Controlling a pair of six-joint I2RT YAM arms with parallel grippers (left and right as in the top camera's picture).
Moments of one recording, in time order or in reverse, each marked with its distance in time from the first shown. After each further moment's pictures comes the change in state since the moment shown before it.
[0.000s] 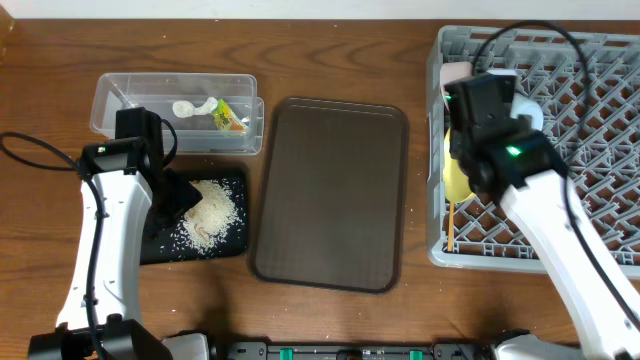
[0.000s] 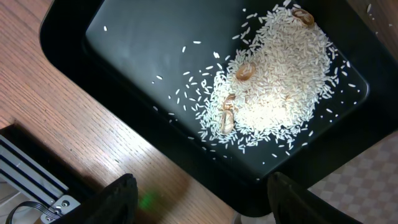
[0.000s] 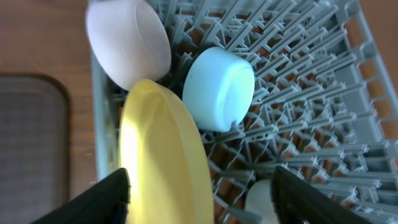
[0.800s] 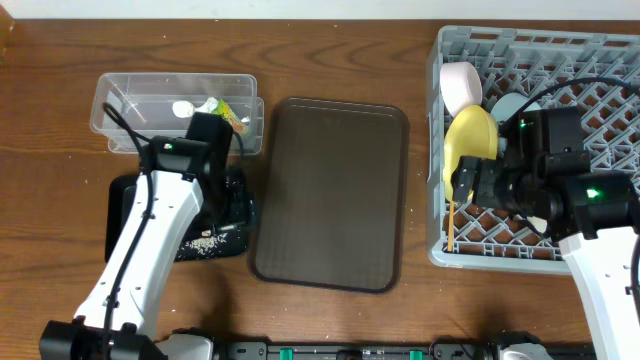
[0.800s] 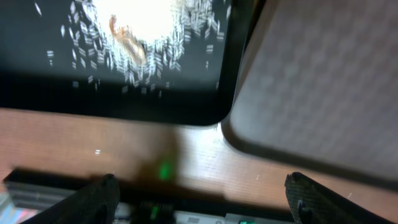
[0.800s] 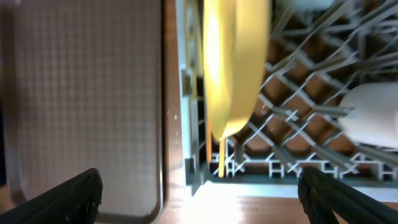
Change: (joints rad) left arm -0.318 0.000 0.000 -0.119 0.127 0.317; right arm -0.211 -0.190 -0.063 -0.283 -0.660 -0.034
